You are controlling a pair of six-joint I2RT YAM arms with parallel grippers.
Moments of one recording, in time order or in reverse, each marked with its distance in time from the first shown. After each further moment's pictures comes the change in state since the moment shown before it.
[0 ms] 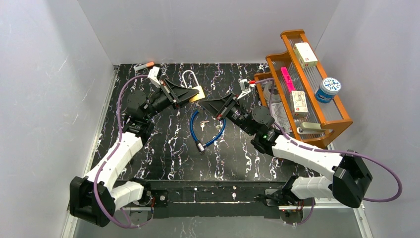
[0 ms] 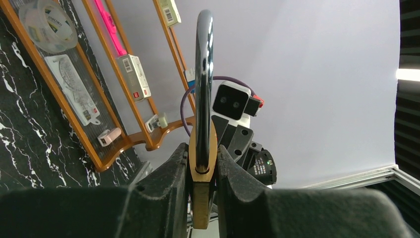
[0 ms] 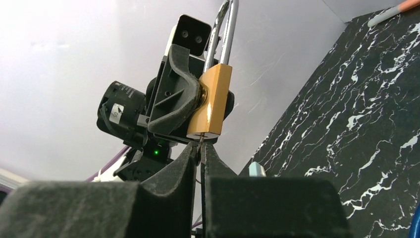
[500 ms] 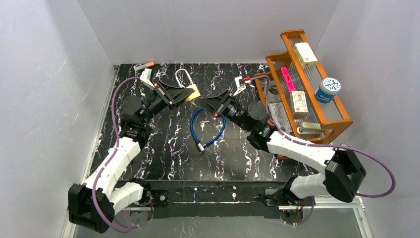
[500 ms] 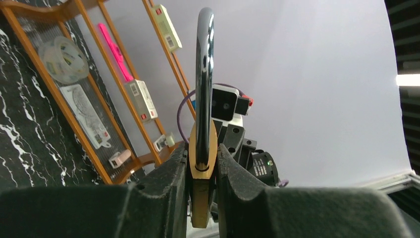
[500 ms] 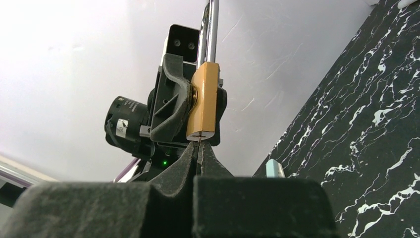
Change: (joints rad) left arm 0.021 -0.059 -0.047 0.052 -0.048 0.039; right arm -0.015 0.074 0.046 0.052 -0.064 0.095
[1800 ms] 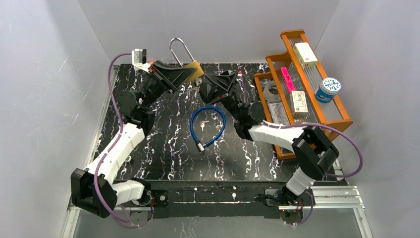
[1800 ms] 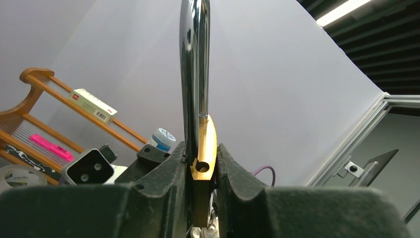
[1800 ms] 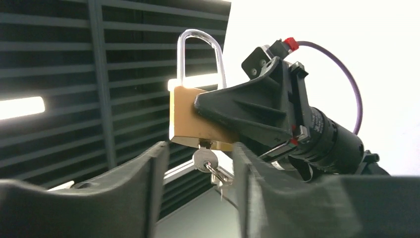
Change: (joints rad) left arm -0.047 0.143 0.209 0.411 -0.046 0.097; right arm -0.057 0.330 0.142 0.694 -0.045 0.960
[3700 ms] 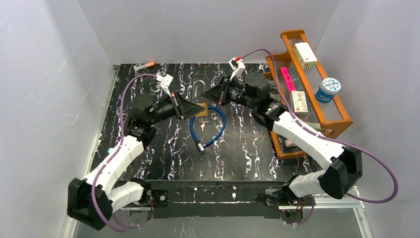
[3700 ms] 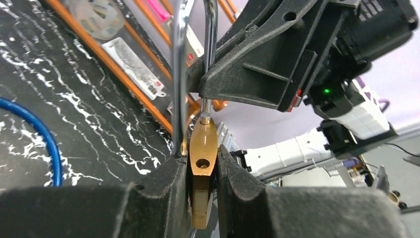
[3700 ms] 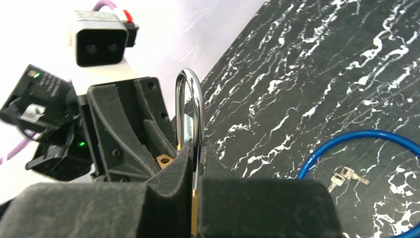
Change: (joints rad) left arm -0.021 -0.117 -0.204 -0.606 0.177 0.371; right arm -0.122 -0.275 0.223 -1.361 -0.218 -1.371
